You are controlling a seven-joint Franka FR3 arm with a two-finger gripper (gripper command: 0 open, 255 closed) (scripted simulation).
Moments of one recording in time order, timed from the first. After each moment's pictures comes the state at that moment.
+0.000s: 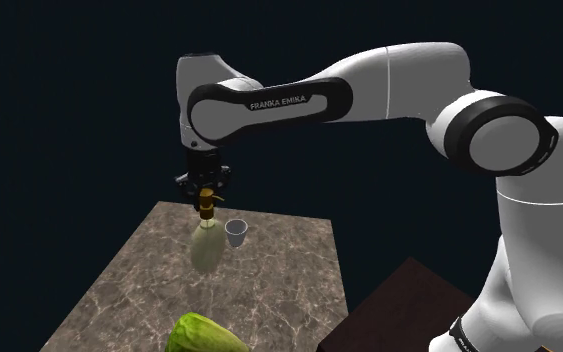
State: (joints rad) arm 0.42 0.50 0.19 -1.36 -0.08 1.87 0.61
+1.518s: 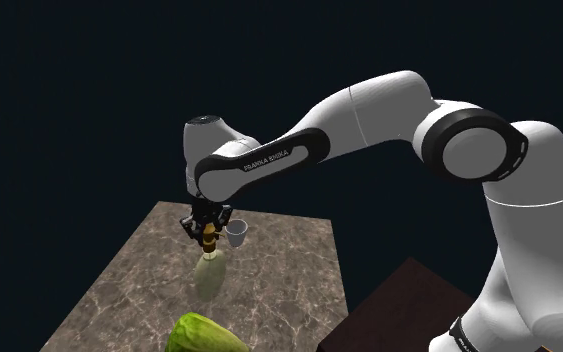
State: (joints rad) arm 0.42 0.59 0.18 -1.54 -0.10 2.13 0.62
